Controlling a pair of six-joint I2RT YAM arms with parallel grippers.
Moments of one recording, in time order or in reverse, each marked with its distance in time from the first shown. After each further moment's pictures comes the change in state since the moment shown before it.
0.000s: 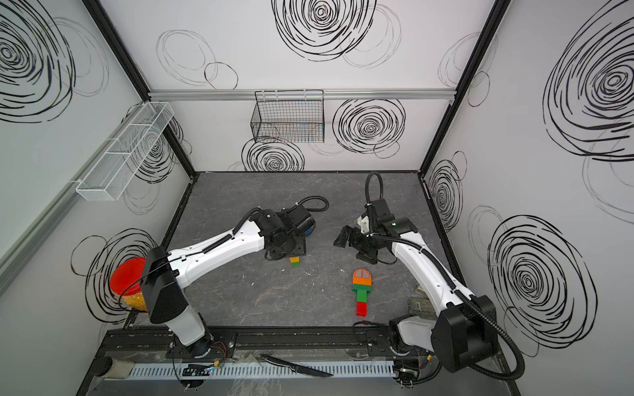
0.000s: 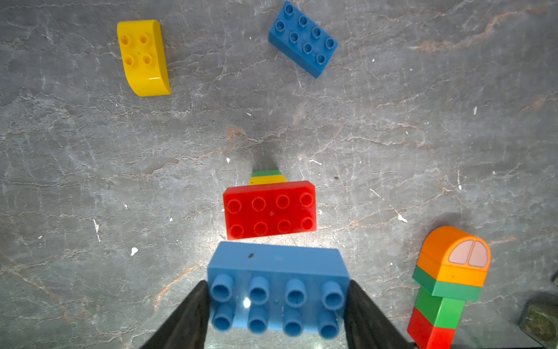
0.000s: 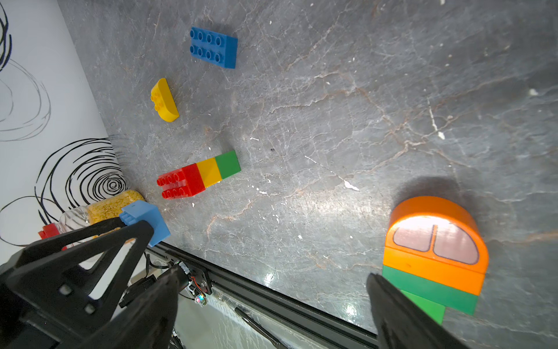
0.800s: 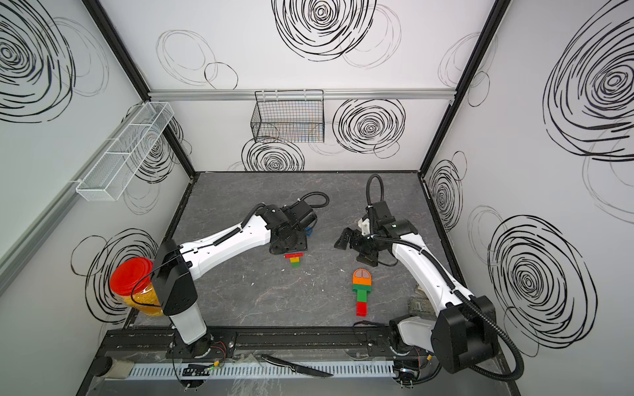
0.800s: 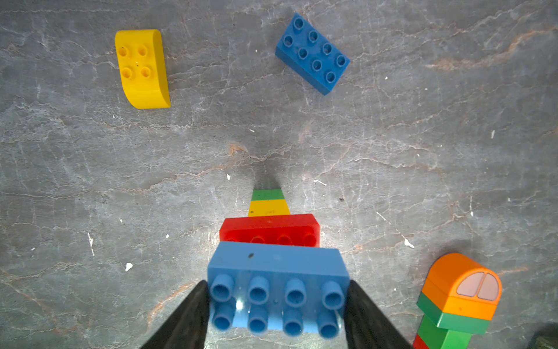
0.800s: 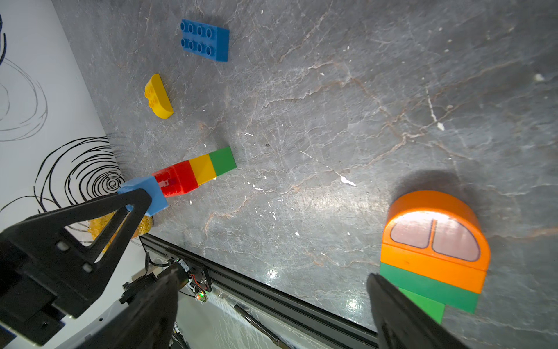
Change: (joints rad) left arm 0.041 0.085 0.054 -0.001 0.006 0.019; right arm -0.017 -0.006 -0.030 0.008 -0.014 -0.003
